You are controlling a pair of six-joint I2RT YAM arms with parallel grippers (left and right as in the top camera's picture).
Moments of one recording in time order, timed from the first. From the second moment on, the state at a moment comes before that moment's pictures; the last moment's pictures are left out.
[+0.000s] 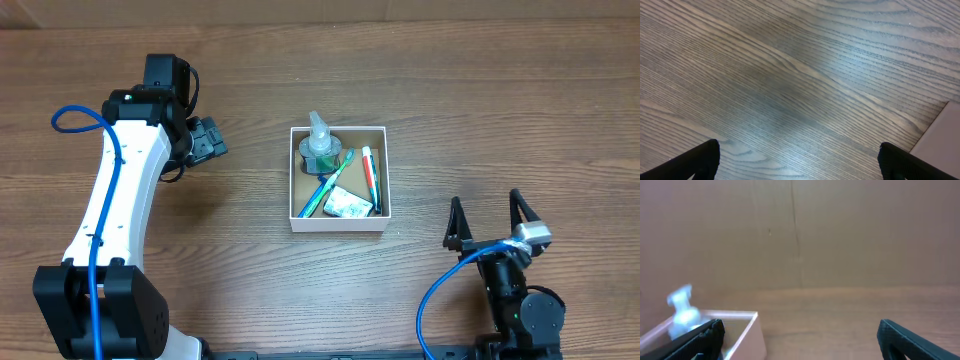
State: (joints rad) left arm -0.03 1.71 1.49 -1.15 -0.15 -0.50; right arm 0.06 0.01 0.02 0.09 -0.09 0.10
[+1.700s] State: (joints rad) left arm -0.03 1.13 1.50 -1.15 -0.15 -0.50; right arm 0.06 0.01 0.02 -0.02 -0.13 -0.01
